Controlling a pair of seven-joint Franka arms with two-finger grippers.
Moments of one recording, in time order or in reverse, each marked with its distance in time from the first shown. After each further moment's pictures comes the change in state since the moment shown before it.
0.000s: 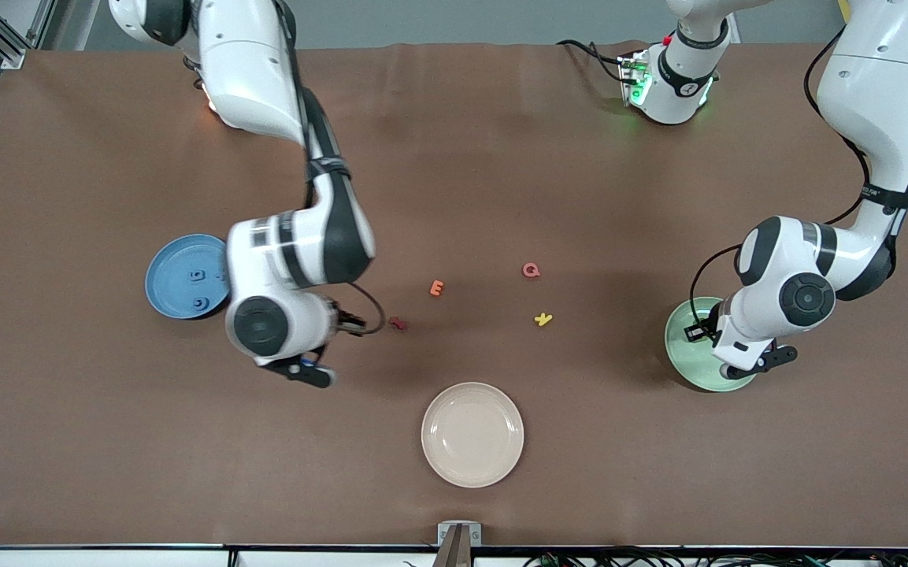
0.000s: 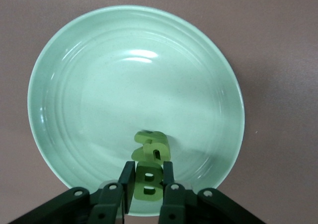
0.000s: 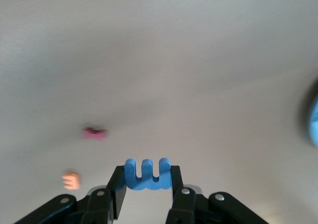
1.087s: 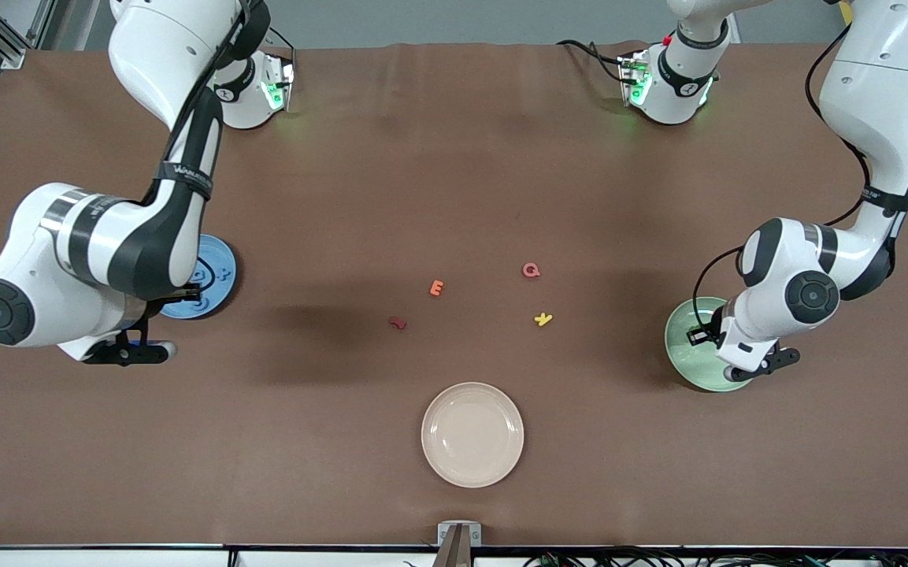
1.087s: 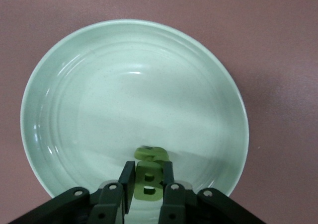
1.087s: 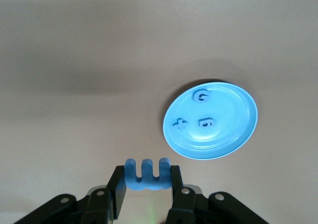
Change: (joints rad) left arm 0.022 0.013 0.002 -0.019 0.000 0.075 0.005; right arm 0.050 -0.028 -0.427 -0.270 0.000 -0.140 -0.717
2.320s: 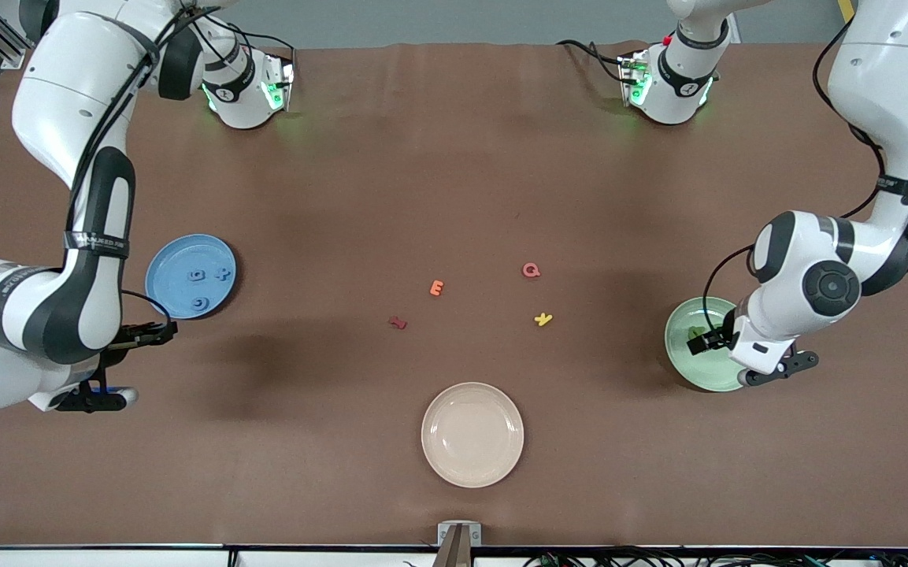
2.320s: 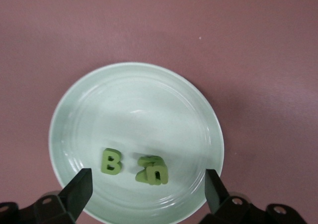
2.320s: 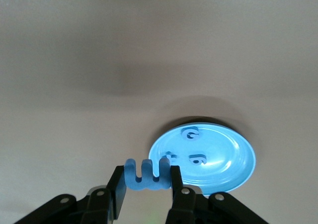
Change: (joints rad) left arm 0.001 -0.076 -0.011 0.032 0.000 -0.021 0.063; right arm -0.587 -0.016 0.651 0.321 -0.194 0.042 0.114
